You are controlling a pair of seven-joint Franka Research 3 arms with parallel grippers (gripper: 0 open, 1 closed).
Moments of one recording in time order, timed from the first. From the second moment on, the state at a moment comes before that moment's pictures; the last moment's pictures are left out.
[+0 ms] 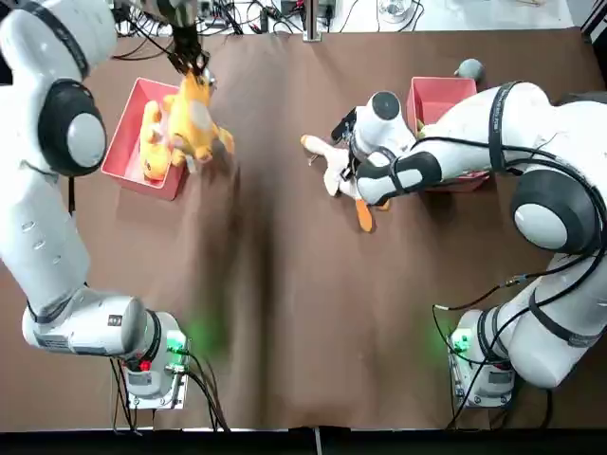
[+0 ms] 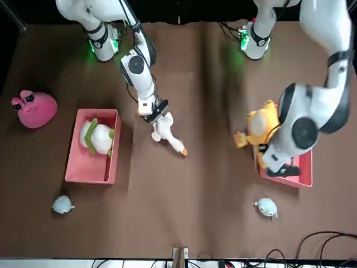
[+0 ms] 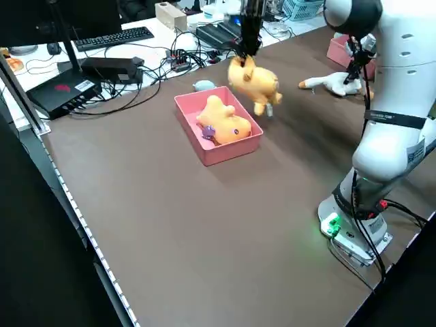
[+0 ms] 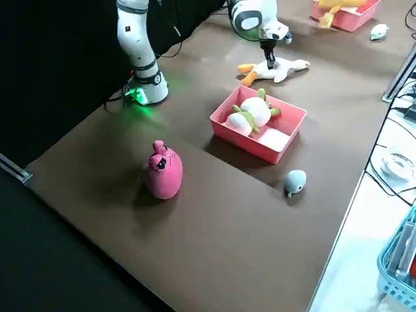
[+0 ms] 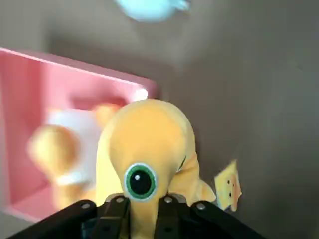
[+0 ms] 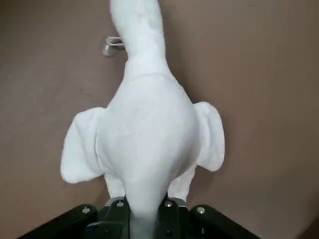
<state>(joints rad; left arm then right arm) -0.06 0.45 -0.21 -1.51 0.23 1.75 -0.32 0.78 0.34 -0.05 -2.24 0.05 2.76 -0.04</state>
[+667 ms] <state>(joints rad) 0.14 0.43 -0.21 -1.53 0.32 1.90 -0.26 0.59 0.02 -0.19 -2.22 0.04 2.49 -0.31</state>
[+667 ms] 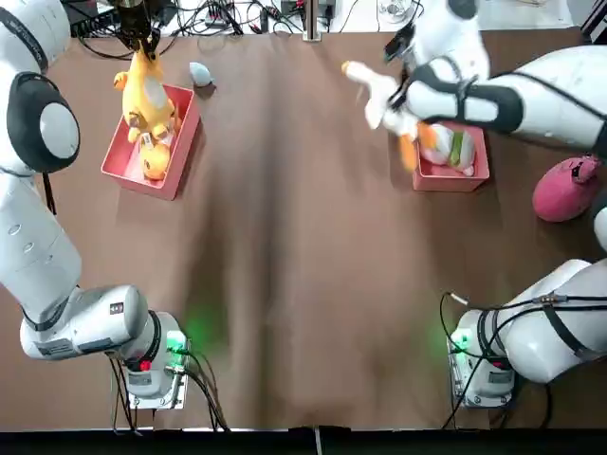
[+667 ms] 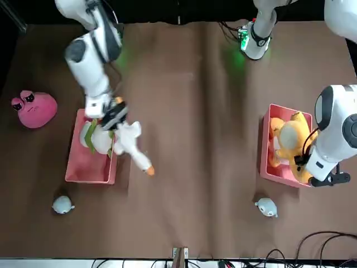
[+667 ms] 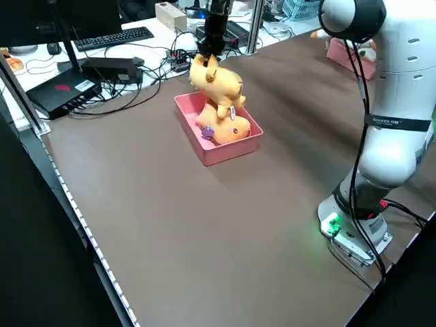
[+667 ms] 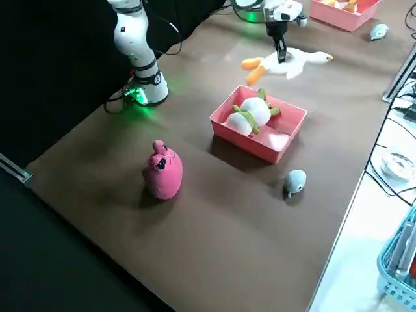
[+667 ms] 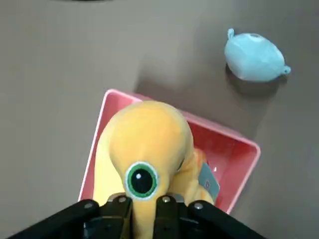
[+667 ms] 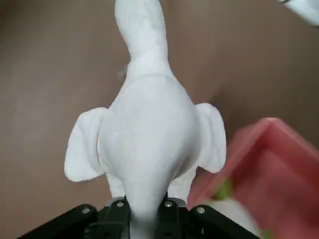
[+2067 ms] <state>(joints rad) 0.15 0.62 -0.20 -1.53 0.33 1.89 -0.28 0.24 0.31 -0.19 -2.32 0.04 2.99 -0.77</state>
